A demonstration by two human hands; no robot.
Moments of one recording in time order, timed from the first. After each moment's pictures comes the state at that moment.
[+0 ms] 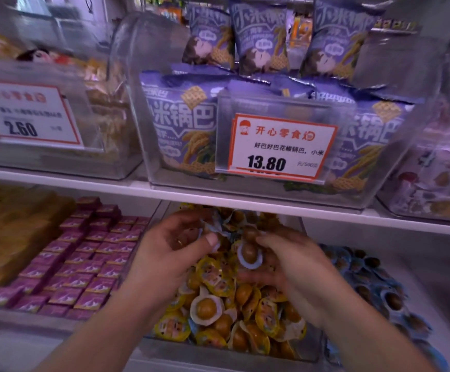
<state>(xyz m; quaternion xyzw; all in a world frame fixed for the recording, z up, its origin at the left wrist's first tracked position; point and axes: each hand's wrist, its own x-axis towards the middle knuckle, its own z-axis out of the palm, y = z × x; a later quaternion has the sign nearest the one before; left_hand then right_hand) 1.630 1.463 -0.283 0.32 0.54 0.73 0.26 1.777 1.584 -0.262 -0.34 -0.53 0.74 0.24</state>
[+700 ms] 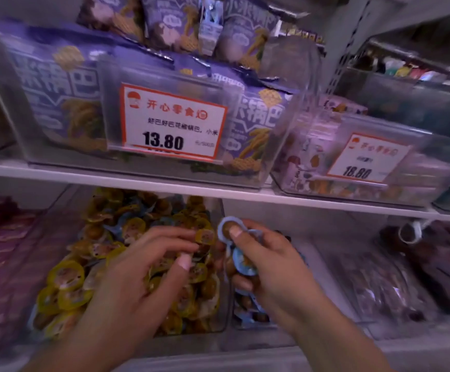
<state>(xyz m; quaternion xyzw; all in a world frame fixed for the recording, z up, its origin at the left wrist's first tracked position) 1.700 1.474 -0.289 0.59 0.58 0.56 0.03 1.861 1.594 -0.257 -0.28 -0.59 0.70 0.29</state>
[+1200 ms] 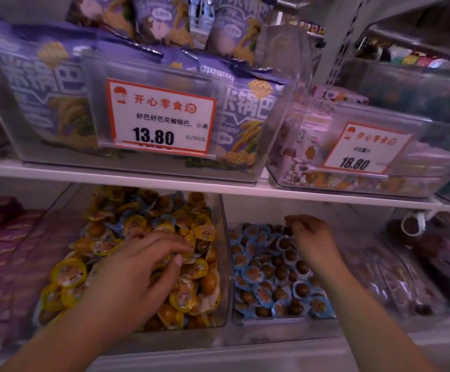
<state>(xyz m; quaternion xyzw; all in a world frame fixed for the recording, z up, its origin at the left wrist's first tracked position) 1.682 1.482 -0.307 0.63 0.66 0.41 -0.02 1.912 1.716 -0.304 -0.52 -0.72 0.30 0.34</state>
